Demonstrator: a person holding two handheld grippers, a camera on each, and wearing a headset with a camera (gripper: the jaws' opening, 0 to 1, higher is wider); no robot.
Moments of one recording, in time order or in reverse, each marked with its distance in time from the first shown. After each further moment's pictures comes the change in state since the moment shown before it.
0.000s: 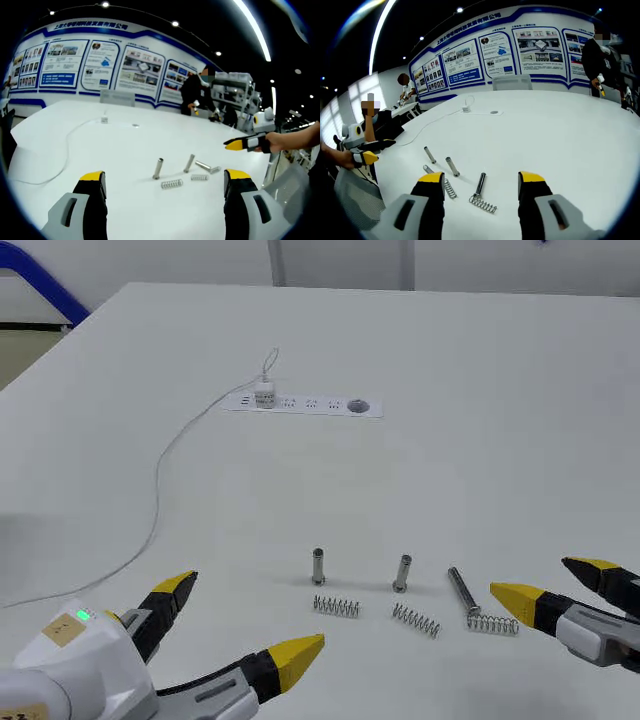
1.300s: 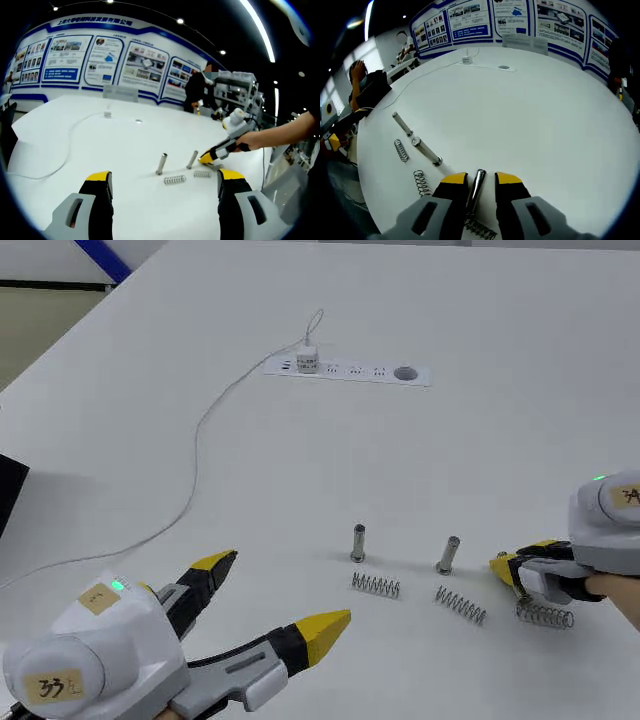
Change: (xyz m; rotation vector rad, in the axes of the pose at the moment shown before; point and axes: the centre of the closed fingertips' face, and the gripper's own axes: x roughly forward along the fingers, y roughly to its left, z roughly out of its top) left arm 0.000 0.004 -0.007 -0.020 0.029 0.011; right arm 0.090 -0.003 -0.058 -0.113 0.393 0.001
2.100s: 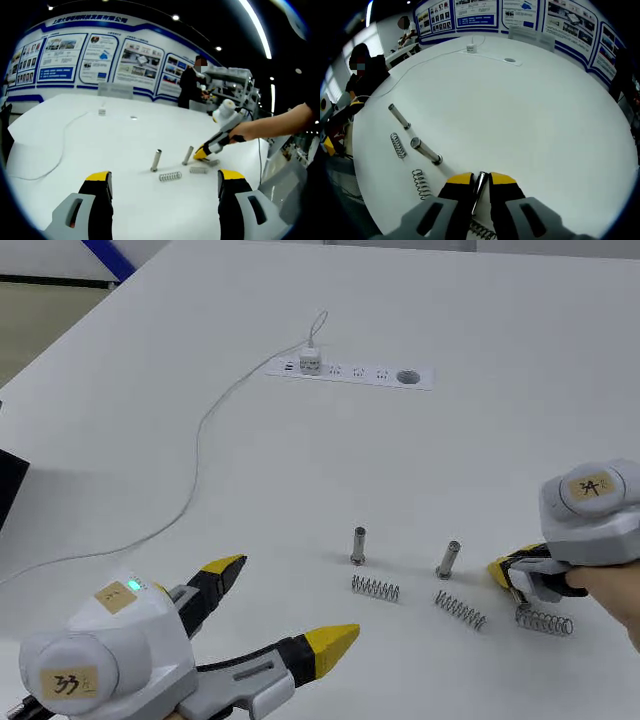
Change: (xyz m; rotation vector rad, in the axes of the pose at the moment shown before) left arm 0.005 -0.010 -0.008 0.023 0.033 -0.039; right arm 0.005 0.001 0.000 -0.066 0.108 -0.030
